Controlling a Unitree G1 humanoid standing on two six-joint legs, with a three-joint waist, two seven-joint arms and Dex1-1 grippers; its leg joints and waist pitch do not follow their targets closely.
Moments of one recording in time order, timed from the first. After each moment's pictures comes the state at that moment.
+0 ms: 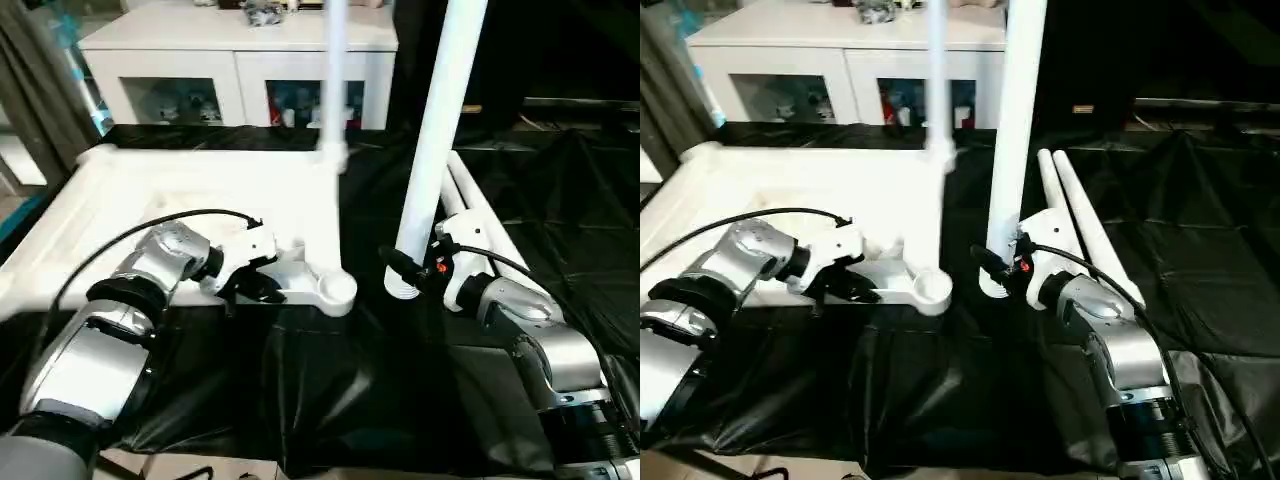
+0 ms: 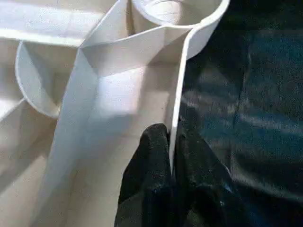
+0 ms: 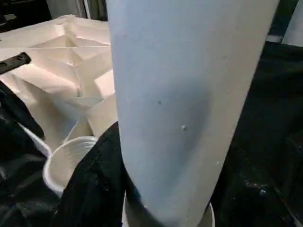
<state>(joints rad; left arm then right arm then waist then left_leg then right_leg) -0.91 0.39 -0.30 1.15 0.15 -0.05 -1.27 -0.33 -0.31 0.06 0.09 0.26 0.40 0.56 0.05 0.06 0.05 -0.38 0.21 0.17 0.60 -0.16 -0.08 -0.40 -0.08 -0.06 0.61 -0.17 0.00</state>
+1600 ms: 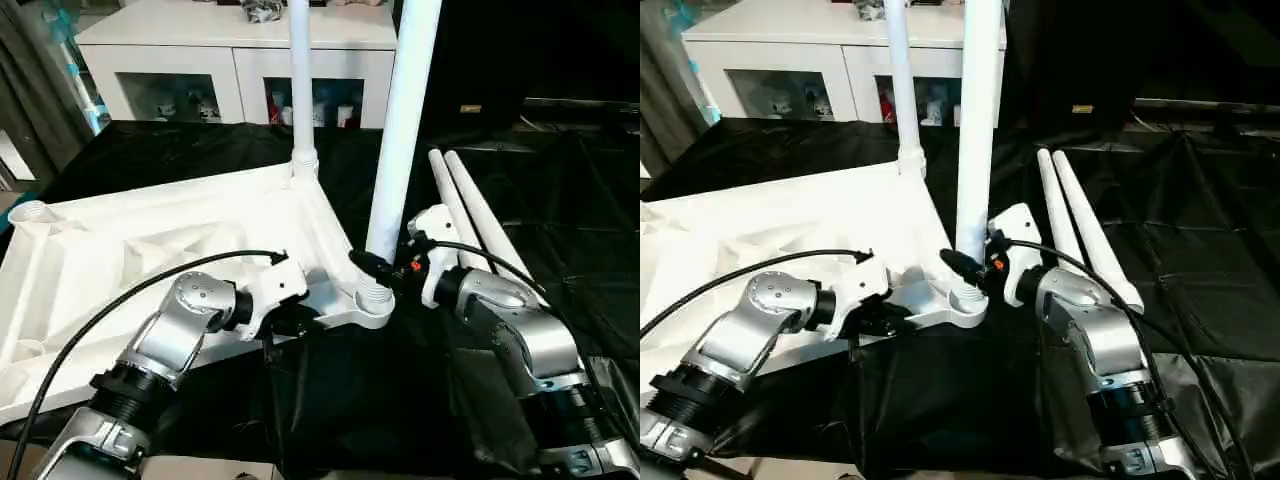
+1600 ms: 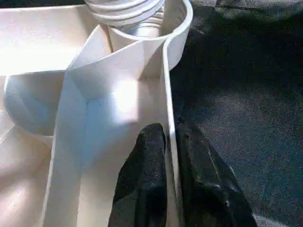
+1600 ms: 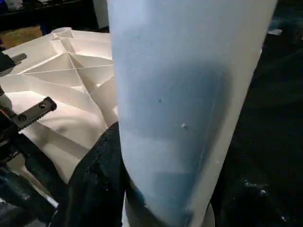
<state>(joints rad) -0.47 0.38 -0.31 0.31 0.05 0.30 -1.13 -0.39 -0.27 0.11 0.12 0.28 0.43 0.66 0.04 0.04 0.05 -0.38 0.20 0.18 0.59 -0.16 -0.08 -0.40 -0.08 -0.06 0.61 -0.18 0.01</state>
